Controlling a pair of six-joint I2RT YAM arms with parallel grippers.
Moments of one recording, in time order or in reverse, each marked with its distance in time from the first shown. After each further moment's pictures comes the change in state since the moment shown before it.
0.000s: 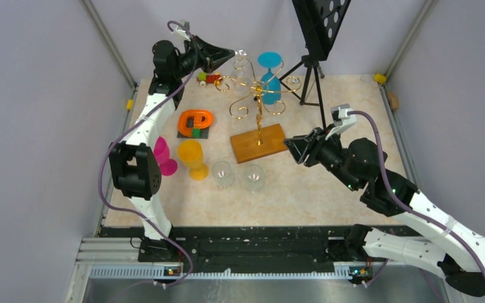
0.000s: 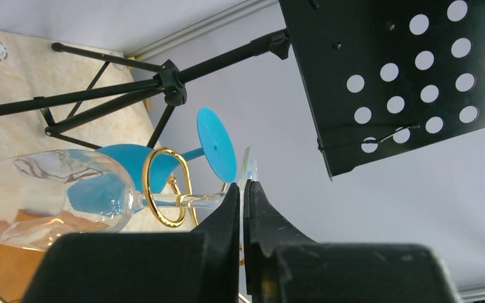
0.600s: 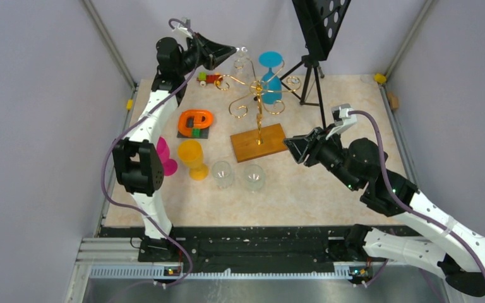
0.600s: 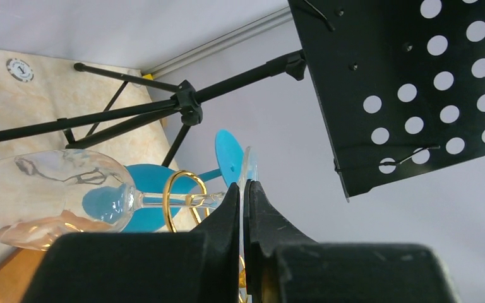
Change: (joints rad) left arm -0.011 0.047 0.071 -0.045 -0.054 0.049; right arm 0.000 0.005 0.000 0.006 0.000 0.009
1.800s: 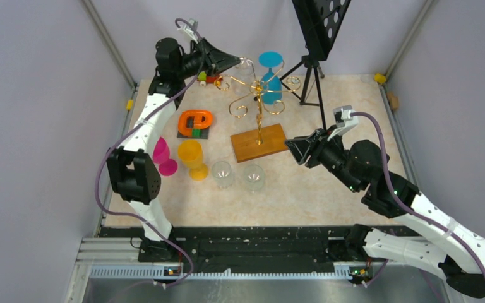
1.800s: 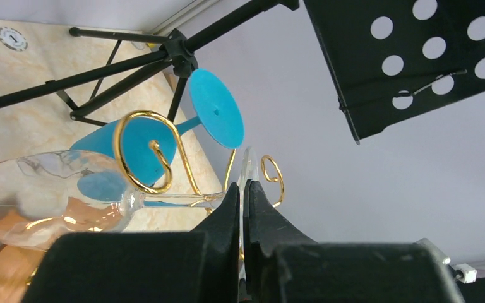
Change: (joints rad) left arm -0.026 -0.073 -0.045 -0.108 0.099 0.159; right arm 0.000 -0.019 -0.013 0.000 0.001 0.007
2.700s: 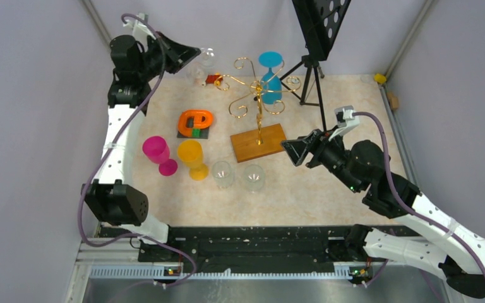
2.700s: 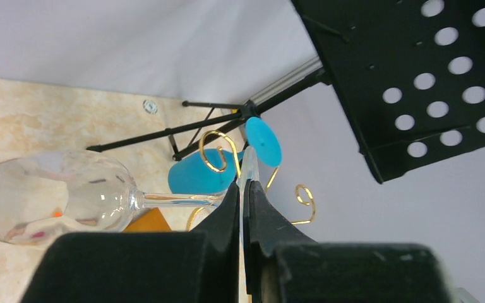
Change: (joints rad) left arm 0.151 -0.245 0.000 -0.343 -0.213 0.240; right arm 0.000 -0.006 0.000 -0.006 0.001 0.027
